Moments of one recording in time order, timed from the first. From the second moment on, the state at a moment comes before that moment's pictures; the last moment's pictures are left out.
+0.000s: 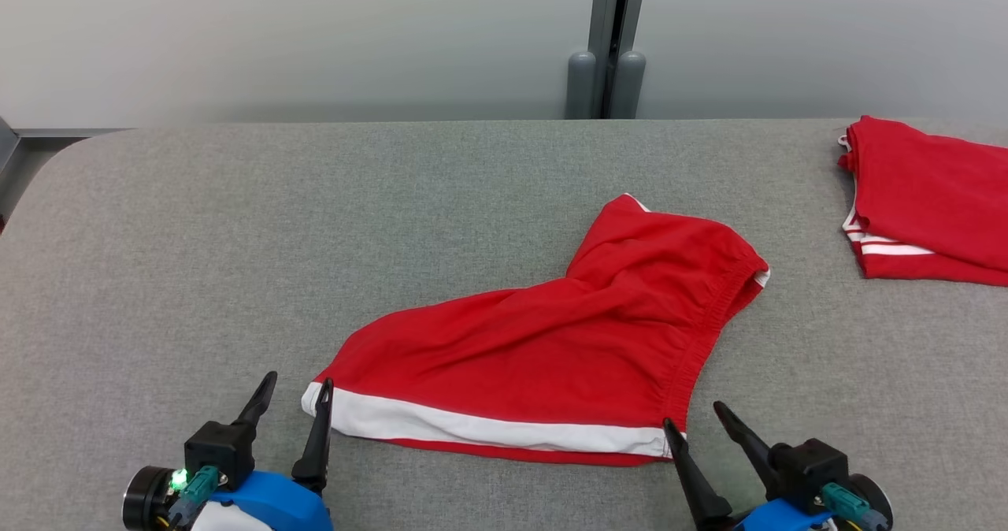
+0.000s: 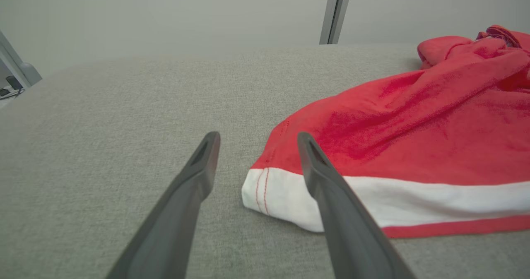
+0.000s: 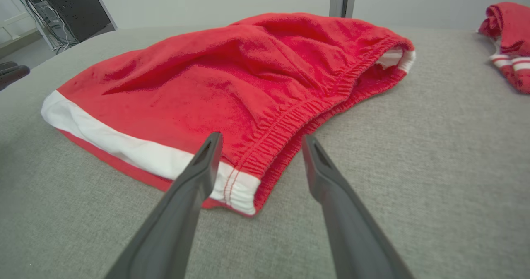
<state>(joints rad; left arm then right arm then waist) -0.13 0.20 -0.21 0.50 -0.24 -0.12 -0.26 -0.02 -0.09 0.19 0.30 0.17 0.13 -0.16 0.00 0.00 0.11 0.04</state>
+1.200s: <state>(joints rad) -0.31 0.28 -0.51 0.74 -0.55 -0.13 -0.26 -0.17 -0.14 0.43 0.51 0.27 0.13 -0.26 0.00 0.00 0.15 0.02</state>
